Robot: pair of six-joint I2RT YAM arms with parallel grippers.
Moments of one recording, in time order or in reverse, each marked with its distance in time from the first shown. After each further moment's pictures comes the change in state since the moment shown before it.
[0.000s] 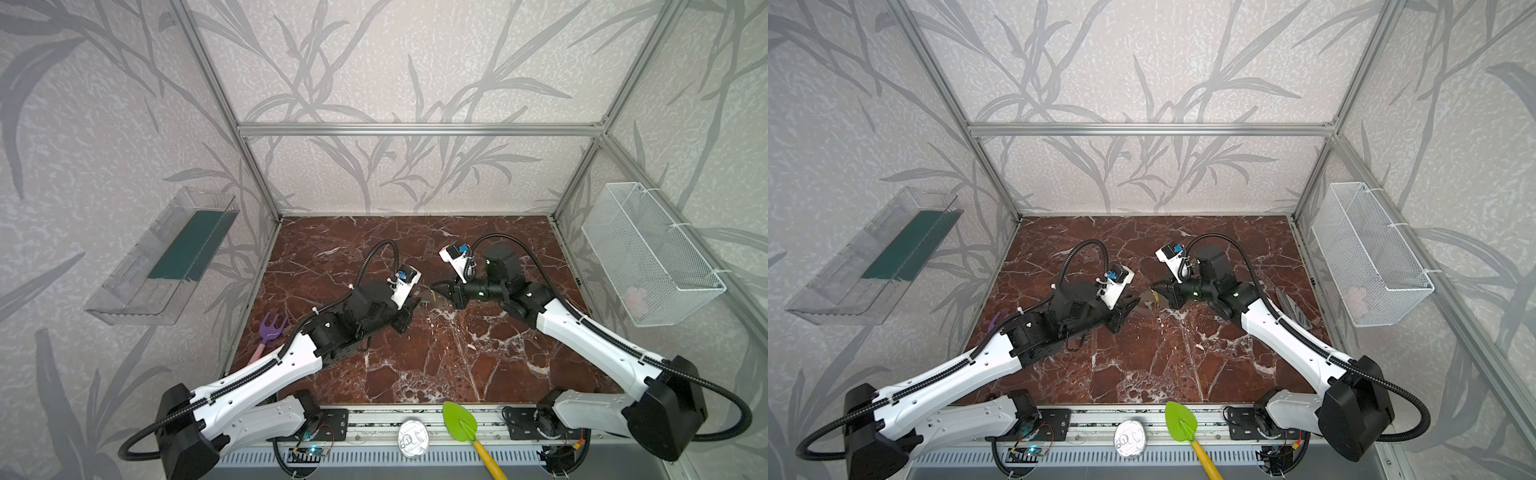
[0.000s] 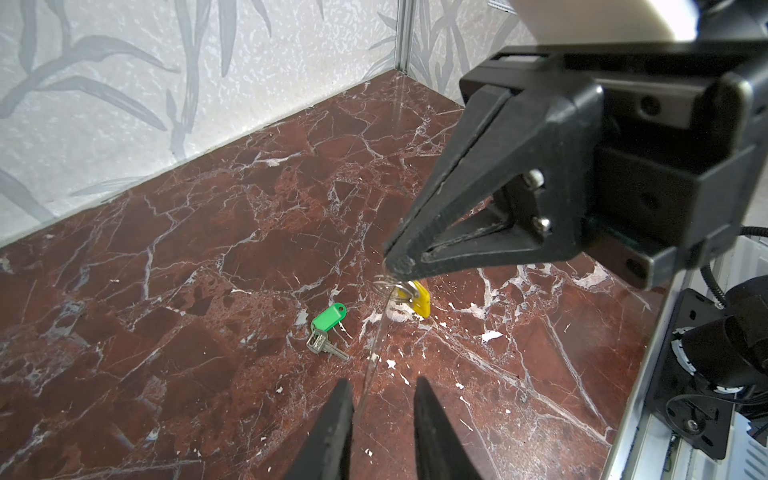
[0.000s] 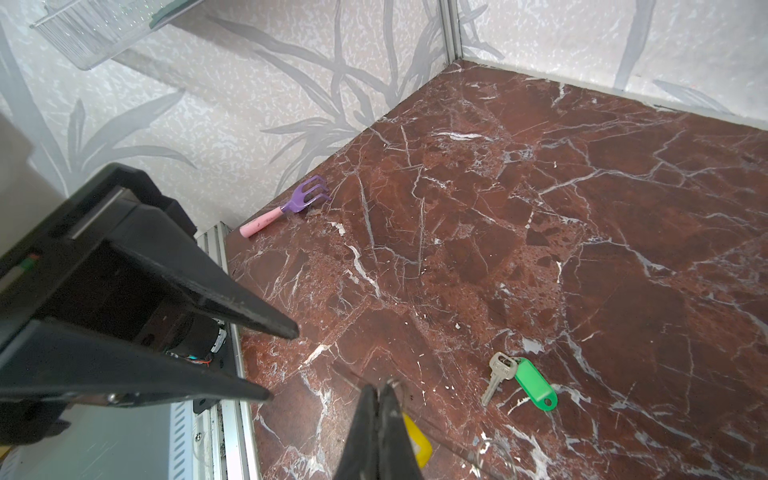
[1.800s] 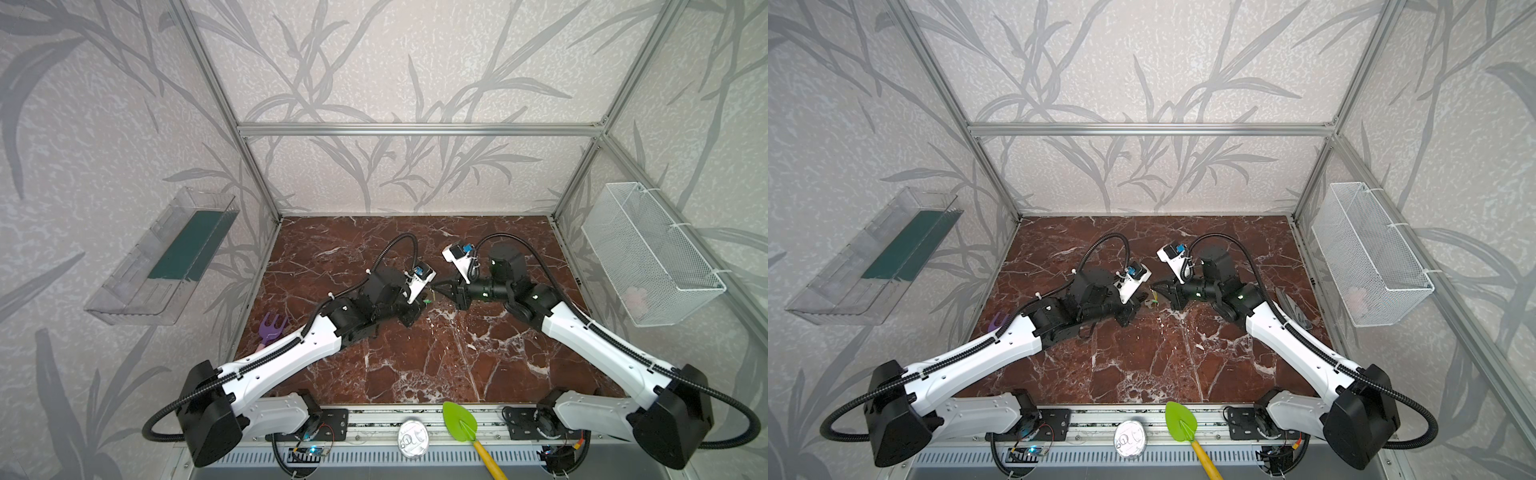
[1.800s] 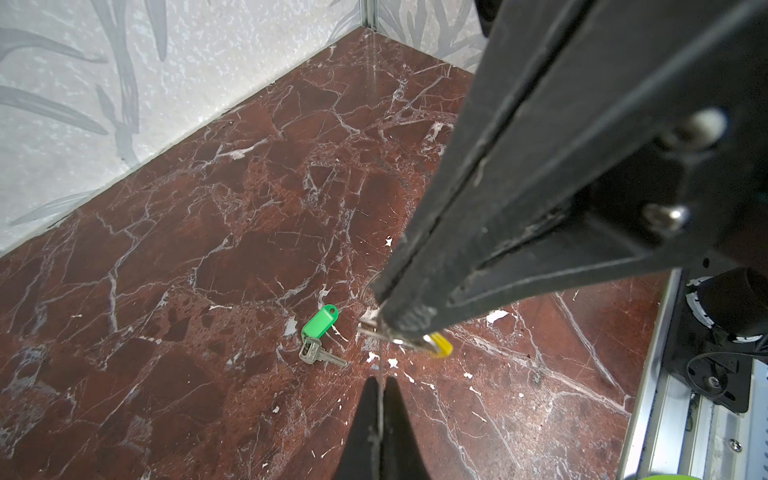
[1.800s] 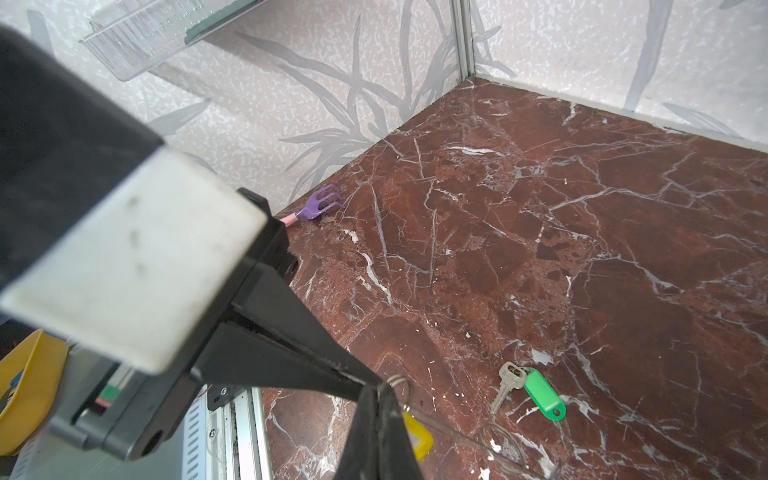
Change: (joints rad) left arm 0.049 0.159 0.093 -0.025 0.126 0.122; right arm 0.001 -0.040 0.000 -0.006 -0.034 -0.003
